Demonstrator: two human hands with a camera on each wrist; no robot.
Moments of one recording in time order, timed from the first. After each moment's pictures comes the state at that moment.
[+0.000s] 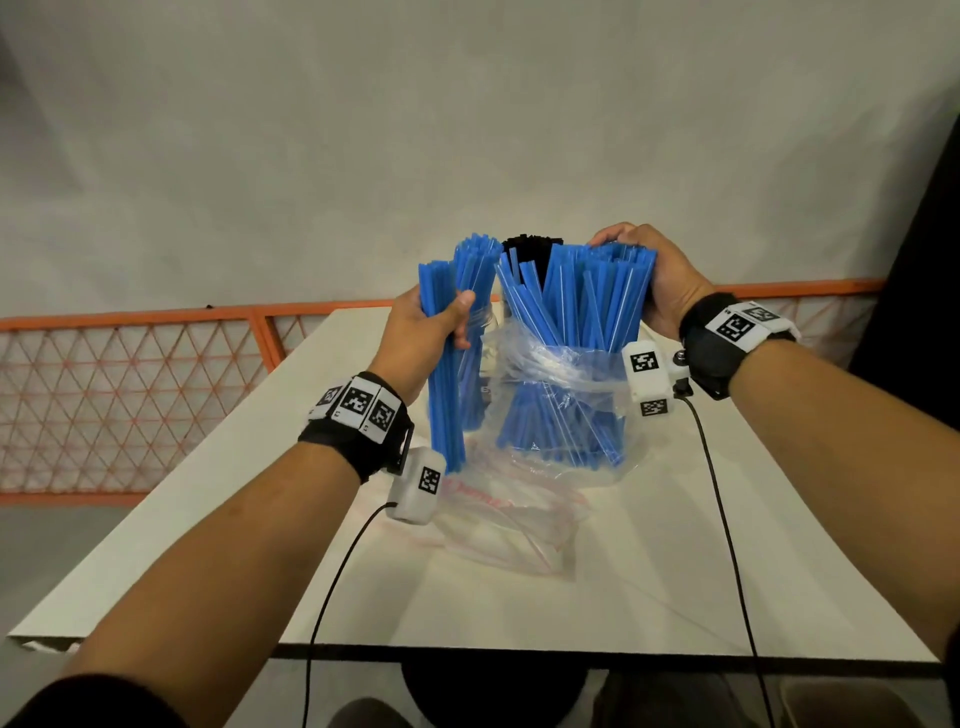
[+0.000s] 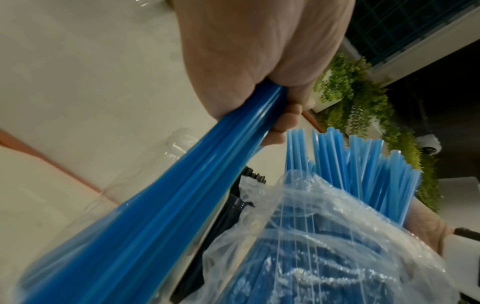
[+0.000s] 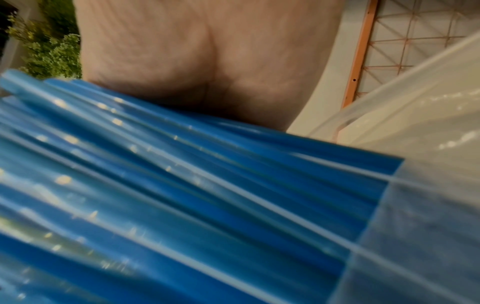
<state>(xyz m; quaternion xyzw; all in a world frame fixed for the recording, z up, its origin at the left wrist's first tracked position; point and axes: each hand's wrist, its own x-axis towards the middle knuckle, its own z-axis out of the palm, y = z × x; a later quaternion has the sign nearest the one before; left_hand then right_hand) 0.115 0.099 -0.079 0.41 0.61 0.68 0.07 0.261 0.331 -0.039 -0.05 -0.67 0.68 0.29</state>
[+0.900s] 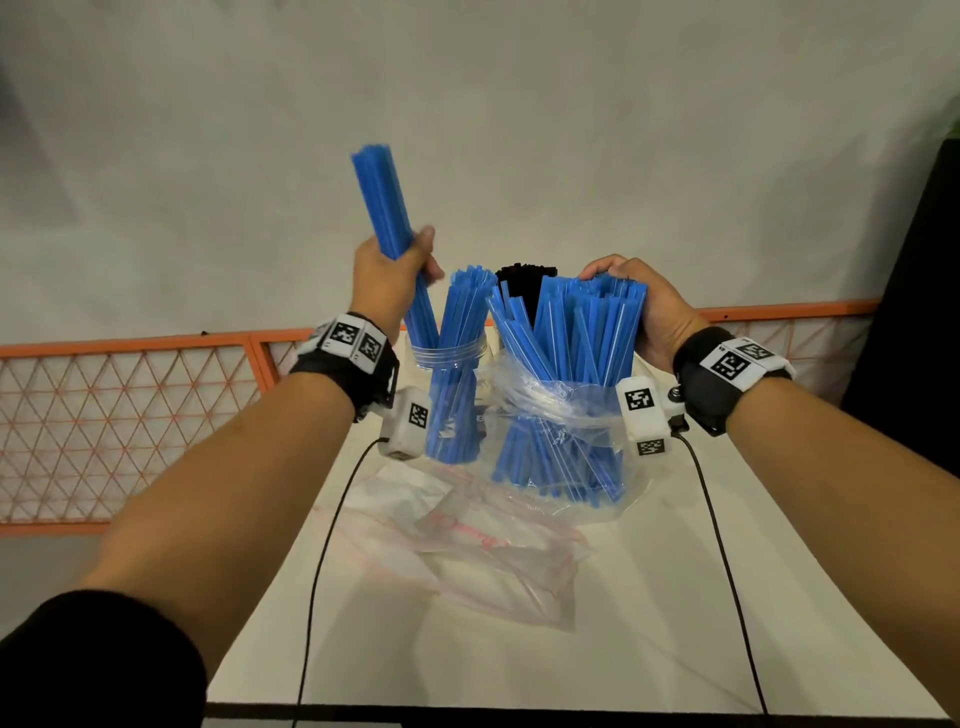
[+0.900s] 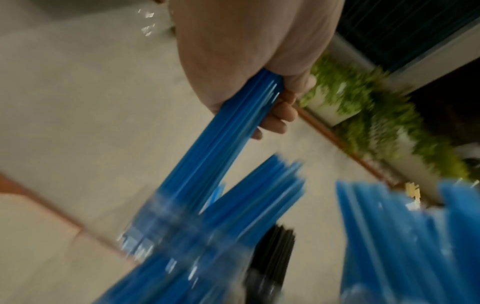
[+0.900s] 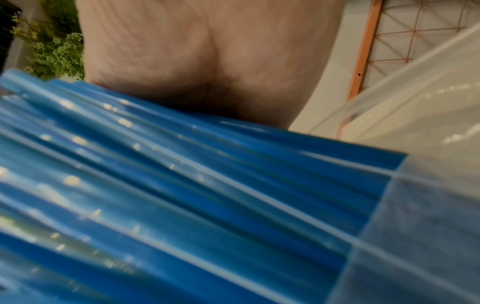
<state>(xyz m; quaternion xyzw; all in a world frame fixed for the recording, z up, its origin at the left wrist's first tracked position) 0.069 0.132 -0.006 0.36 0.59 0.72 -0.04 0.258 0.334 -0.040 -0.03 -0.67 0.69 0.28</state>
